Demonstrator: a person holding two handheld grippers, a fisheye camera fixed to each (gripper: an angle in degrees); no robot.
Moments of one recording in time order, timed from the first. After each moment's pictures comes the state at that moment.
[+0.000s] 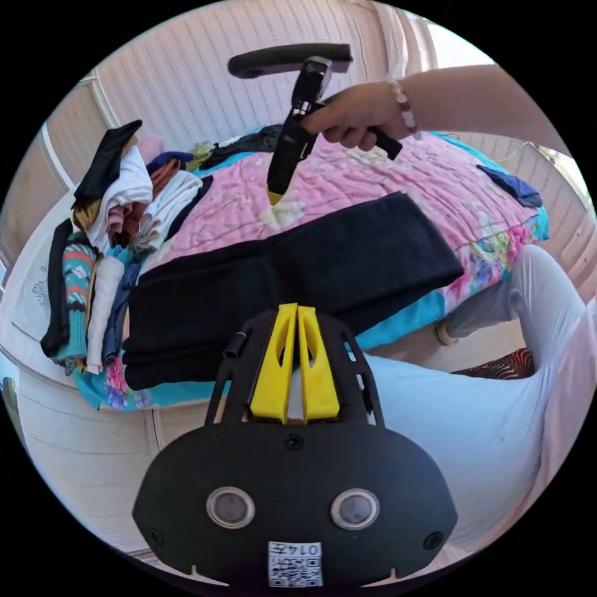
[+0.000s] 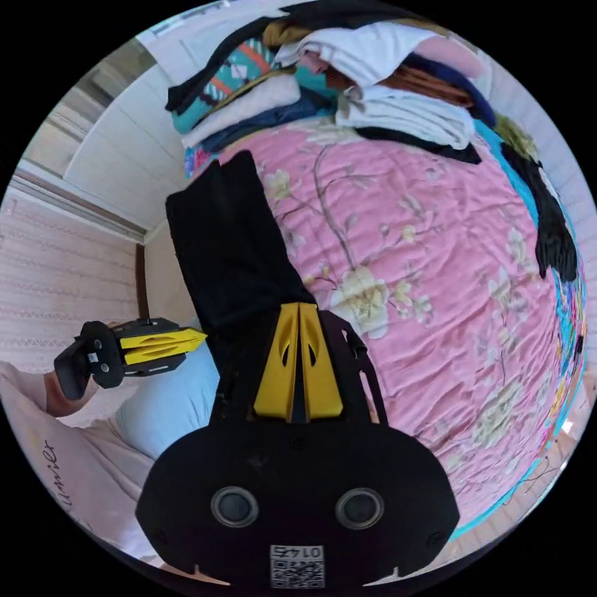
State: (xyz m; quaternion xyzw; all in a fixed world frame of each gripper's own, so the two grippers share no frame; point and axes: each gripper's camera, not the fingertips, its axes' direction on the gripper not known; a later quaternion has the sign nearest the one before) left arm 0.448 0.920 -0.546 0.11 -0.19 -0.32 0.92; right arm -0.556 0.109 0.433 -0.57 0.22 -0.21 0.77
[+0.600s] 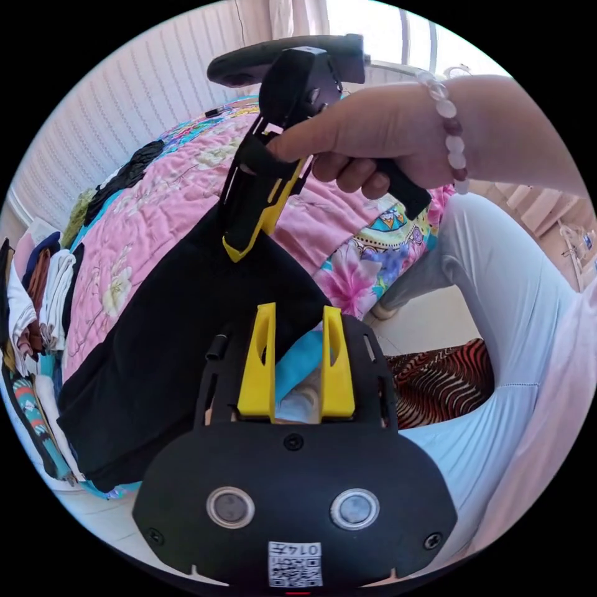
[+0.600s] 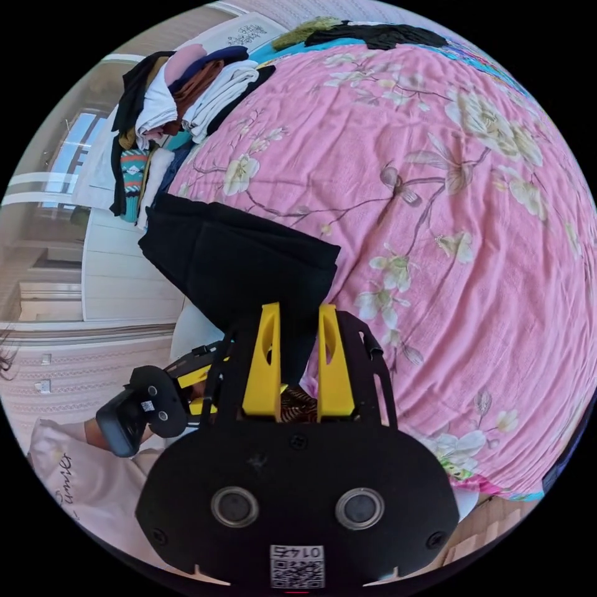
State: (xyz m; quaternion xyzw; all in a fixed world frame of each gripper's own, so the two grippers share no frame) left arm 0.501 0.759 -0.457 0.03 -0.10 -0.16 0.98; right arm -0.363 0.221 0.152 -0.47 0.27 0.09 0.84
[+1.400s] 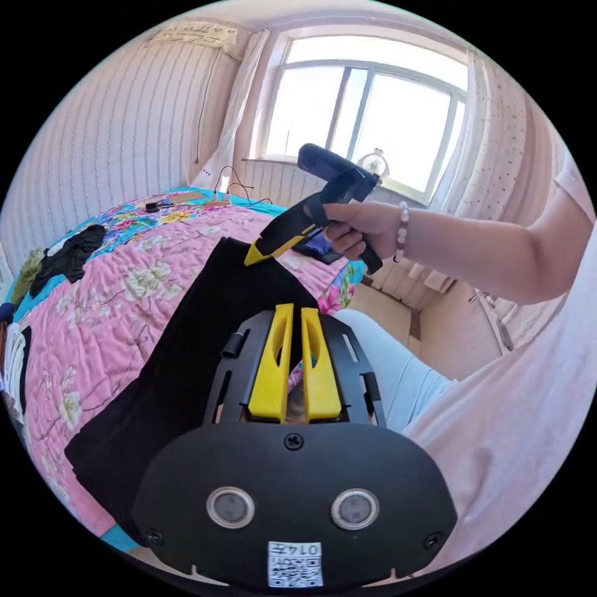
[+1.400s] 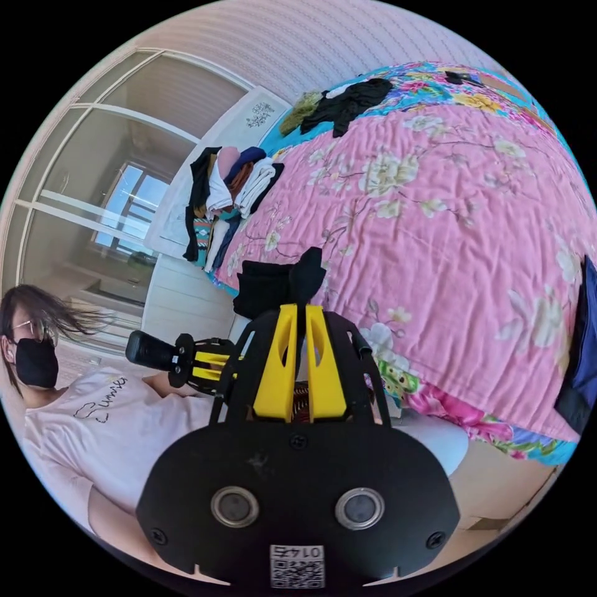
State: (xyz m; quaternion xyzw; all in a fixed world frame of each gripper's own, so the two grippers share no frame) left arm 0.521 0.740 -0.579 0.30 0.06 -0.11 0.95; right arm -0.317 0.225 -0.139 -0.31 0.20 0.12 0.92
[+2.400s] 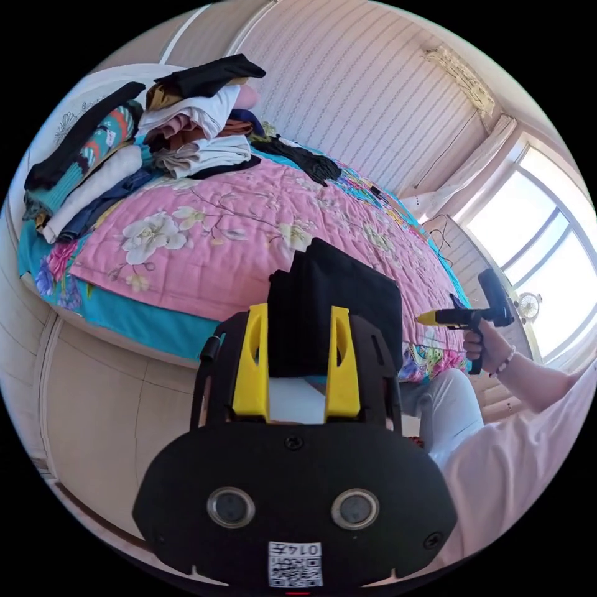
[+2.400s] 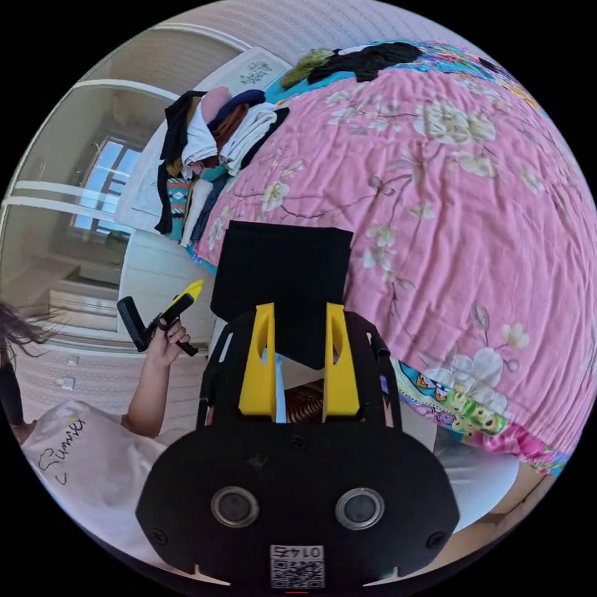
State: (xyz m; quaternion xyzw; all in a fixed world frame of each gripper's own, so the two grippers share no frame) left arm 0.312 1.115 -0.546 0.23 -0.04 -0.54 0.81; right arm -0.275 0.353 0.057 -0.38 0.23 0.12 0.89
